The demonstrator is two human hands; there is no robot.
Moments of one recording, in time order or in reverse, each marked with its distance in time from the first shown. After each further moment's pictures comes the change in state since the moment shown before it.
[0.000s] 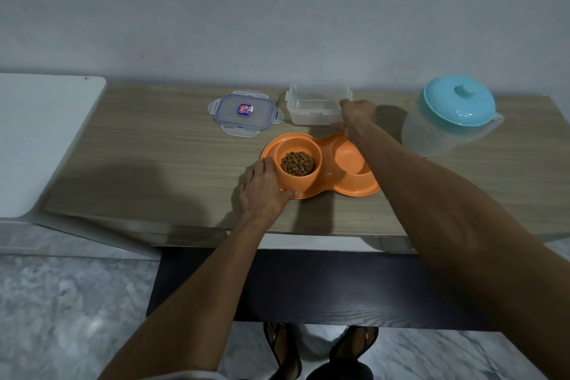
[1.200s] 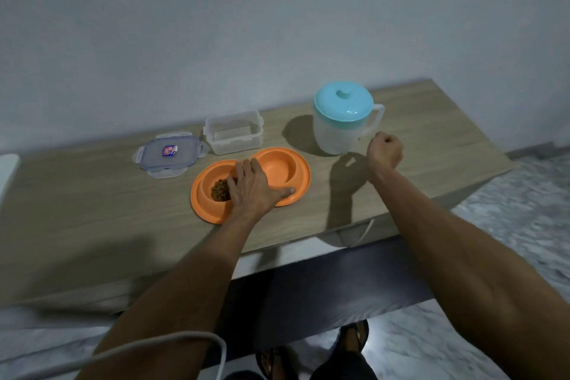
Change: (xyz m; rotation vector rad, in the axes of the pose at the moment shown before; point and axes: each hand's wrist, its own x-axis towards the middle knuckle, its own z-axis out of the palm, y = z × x) left_hand 0.013 0.120 0.021 0.157 -0.071 0.237; right_hand 0.004 0.043 -0.220 0.071 0.559 -0.034
